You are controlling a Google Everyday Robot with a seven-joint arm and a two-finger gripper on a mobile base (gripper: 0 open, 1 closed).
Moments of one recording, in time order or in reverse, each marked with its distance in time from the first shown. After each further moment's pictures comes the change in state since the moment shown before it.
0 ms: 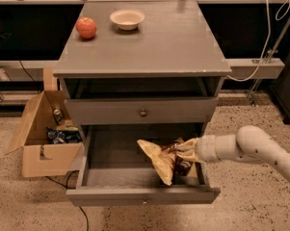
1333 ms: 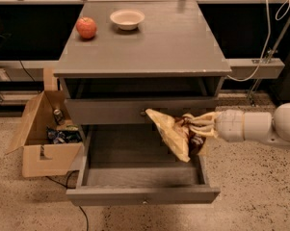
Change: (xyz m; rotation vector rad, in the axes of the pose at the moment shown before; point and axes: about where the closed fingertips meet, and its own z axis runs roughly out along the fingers) arm -0.110 -0.041 -0.108 0.131 -0.122 -0.135
